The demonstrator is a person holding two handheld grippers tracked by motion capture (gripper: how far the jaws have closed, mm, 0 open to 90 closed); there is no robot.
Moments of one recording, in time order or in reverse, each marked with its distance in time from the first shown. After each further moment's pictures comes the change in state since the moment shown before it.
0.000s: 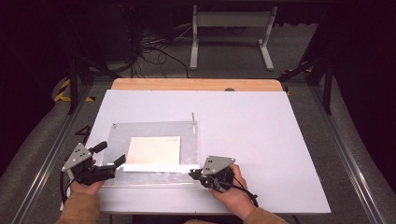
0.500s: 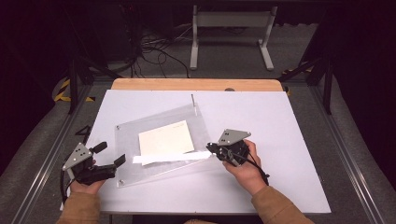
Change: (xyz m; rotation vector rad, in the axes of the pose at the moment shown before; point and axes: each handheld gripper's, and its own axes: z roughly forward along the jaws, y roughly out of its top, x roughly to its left) left arm 0.001 -0.001 0.002 0.022 0.014 -0.015; right arm -0.070 0.011 -0.026 0.044 -0.175 0.063
